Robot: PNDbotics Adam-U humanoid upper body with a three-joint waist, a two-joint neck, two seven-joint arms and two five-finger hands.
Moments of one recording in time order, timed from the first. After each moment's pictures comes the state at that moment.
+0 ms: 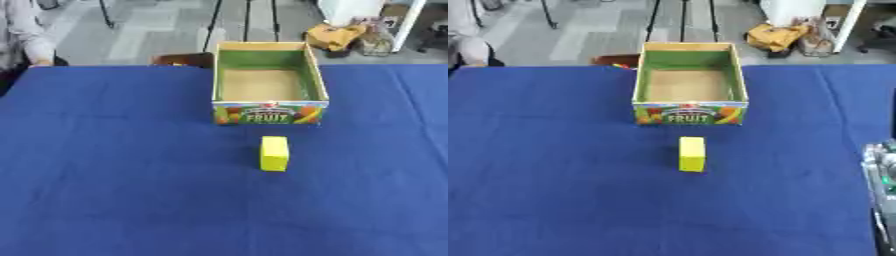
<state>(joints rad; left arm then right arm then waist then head) -0.29 0.33 0.19 -1.98 0.23 -0.58 0.18 -0.49 -0.30 -0.06 -1.98 0.47 -0.40 -0.65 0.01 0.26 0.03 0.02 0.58</state>
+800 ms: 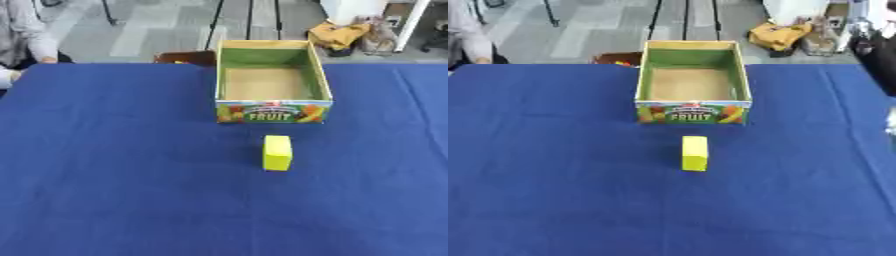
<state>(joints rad) -0.29 0.33 0.19 -1.98 0.22 -0.57 0.17 -0.66 -0.60 0.06 -1.91 0.60 -0.02 -0.12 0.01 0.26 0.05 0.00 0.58</state>
